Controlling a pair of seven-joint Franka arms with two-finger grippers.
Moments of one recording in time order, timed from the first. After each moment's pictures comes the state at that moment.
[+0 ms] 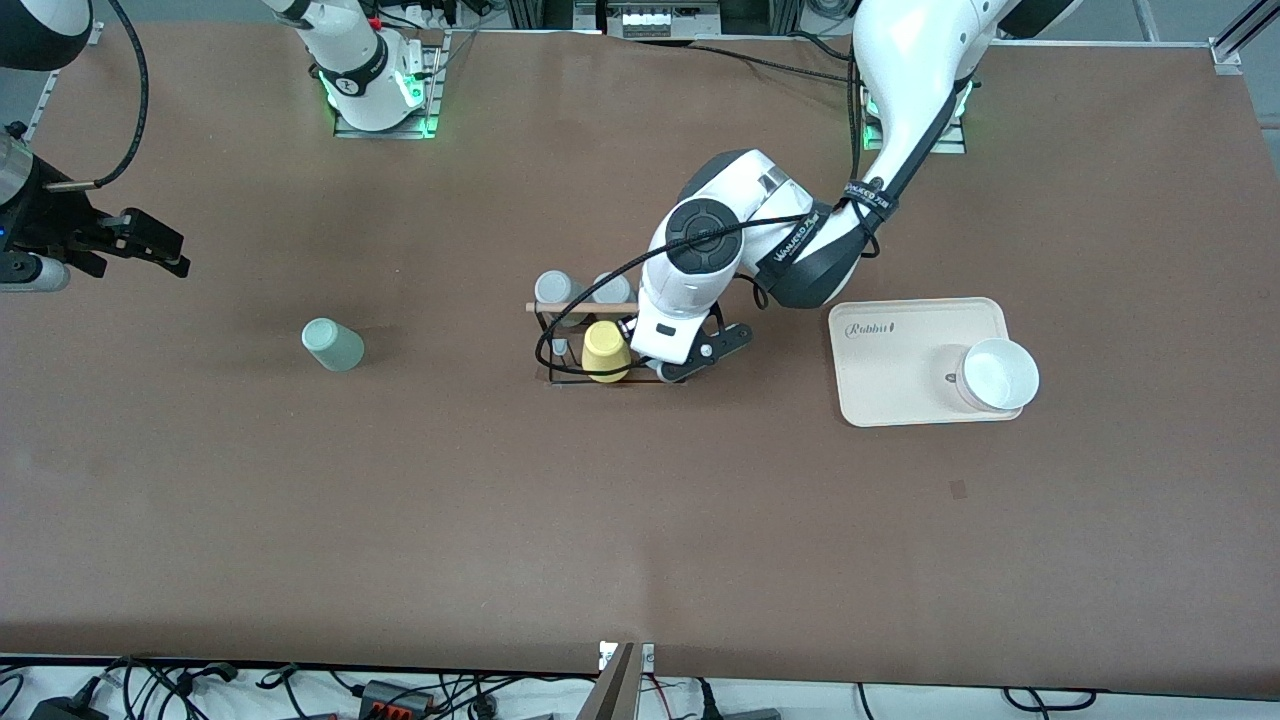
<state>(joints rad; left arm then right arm) -0.44 0.69 -0.35 -1.31 0.03 1.94 -1.24 -0.01 -0.01 -0.01 -1.72 0.00 1.72 -0.03</state>
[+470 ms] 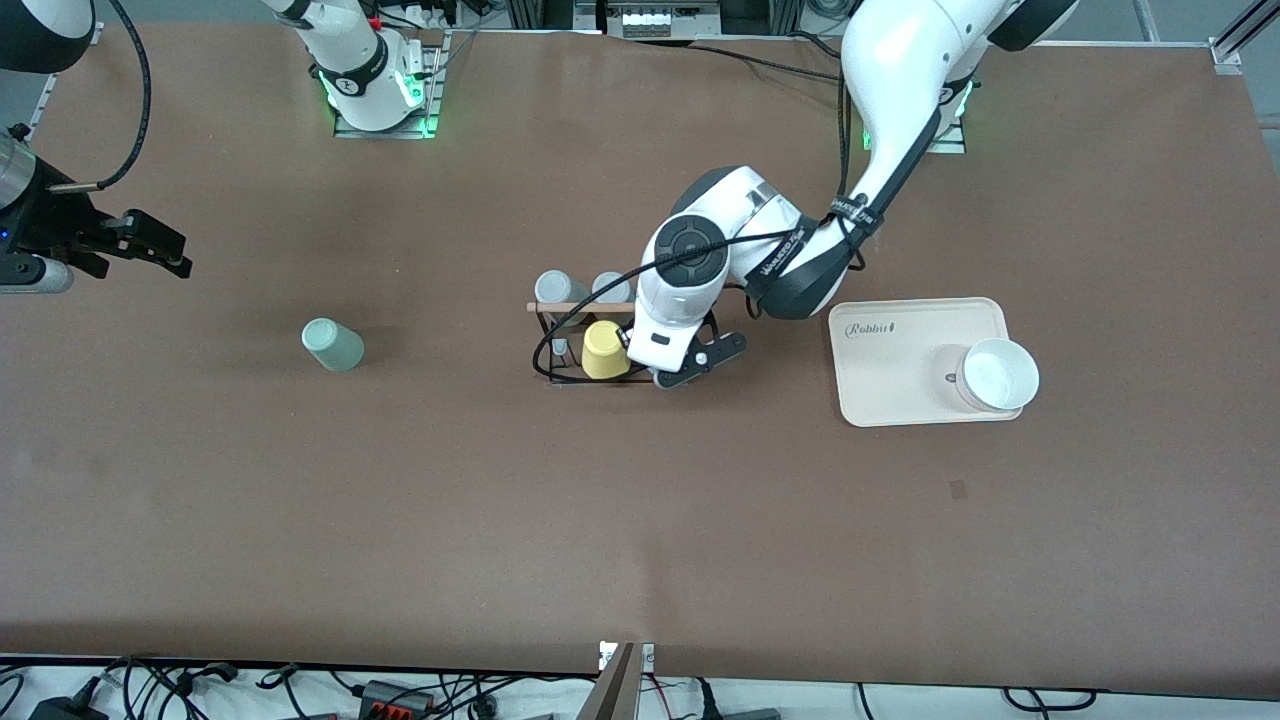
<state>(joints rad) -0.45 0.75 -0.34 -1.30 0.07 1.98 -1.25 -0.01 0.00 -0.01 -1.72 0.00 1.72 -0.03</state>
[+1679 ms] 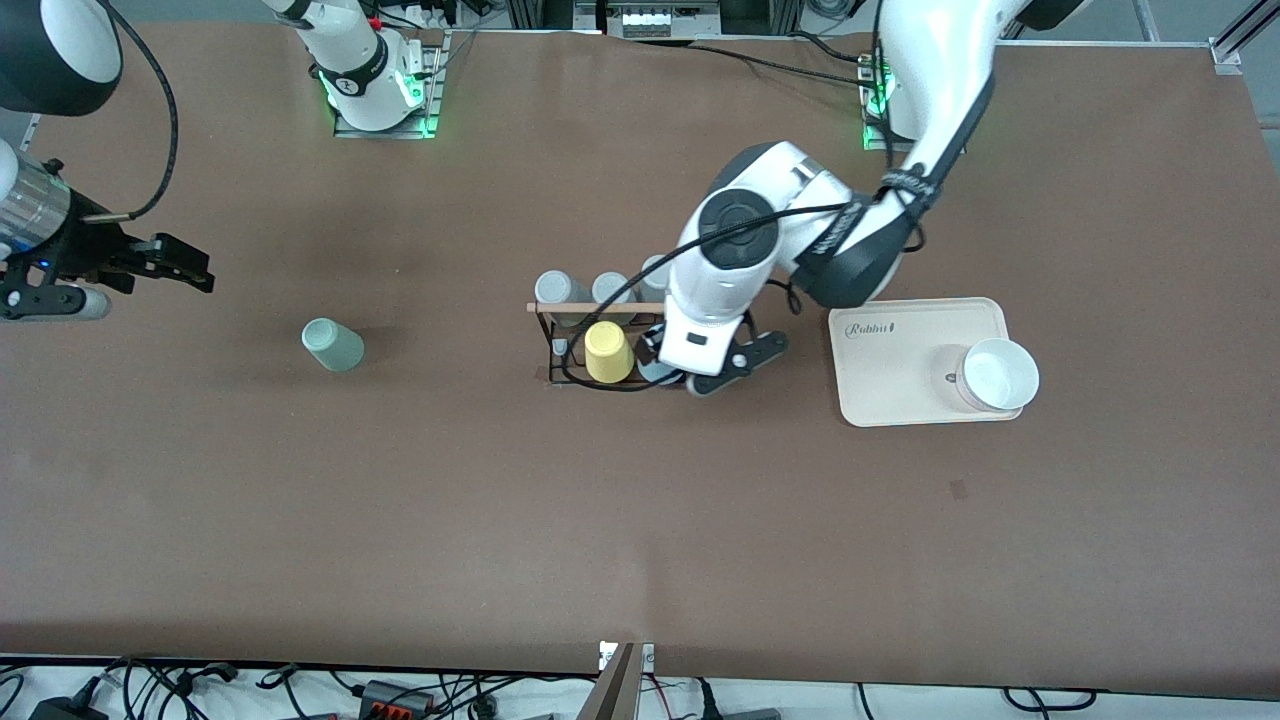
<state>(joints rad) -0.36 0.62 -0.33 -1.27 0.08 1.86 -1.23 0.01 0.07 0.00 -1.72 0.00 1.73 -0.03</state>
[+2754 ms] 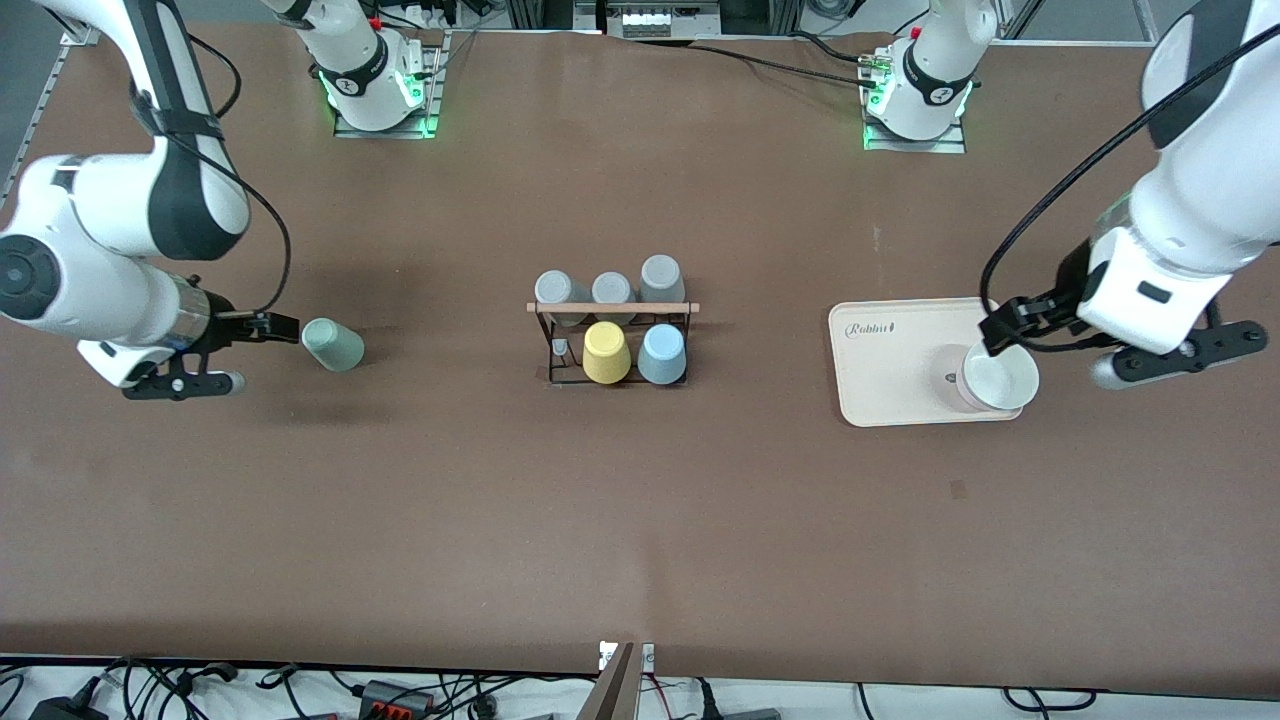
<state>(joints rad) 0.12 0.25 -0.33 -1.35 0.11 1.63 -0.45 0.03 0.29 -0.01 -1.85 -0.03 1.94 -0.03</state>
